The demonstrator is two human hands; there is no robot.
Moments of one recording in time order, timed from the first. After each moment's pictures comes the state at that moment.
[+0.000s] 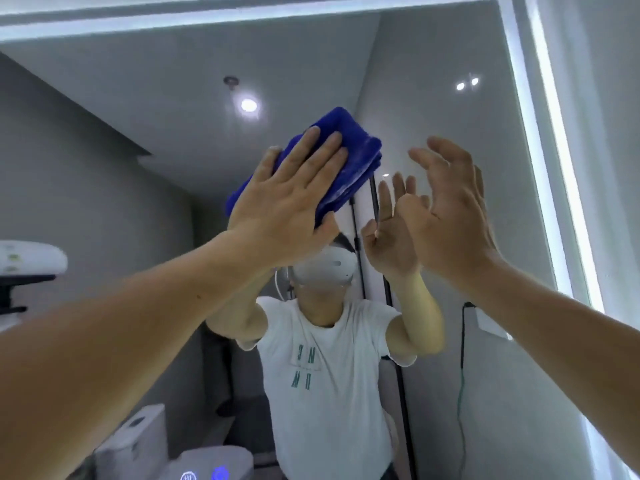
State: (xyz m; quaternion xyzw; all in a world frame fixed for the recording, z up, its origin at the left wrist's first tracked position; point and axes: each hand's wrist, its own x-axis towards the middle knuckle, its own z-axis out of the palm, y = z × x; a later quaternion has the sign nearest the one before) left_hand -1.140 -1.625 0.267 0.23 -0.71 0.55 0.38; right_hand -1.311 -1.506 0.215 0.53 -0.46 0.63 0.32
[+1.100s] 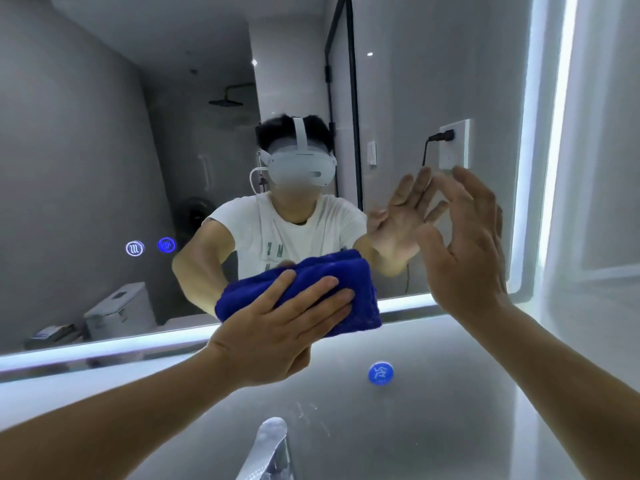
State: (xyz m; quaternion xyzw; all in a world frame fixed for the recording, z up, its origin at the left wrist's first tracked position) left_hand -1.124 -1.627 -0.119 0.08 -0.79 0.57 0.21; right_hand -1.352 -1.492 -0.059 0.49 -0.57 0.61 0.28
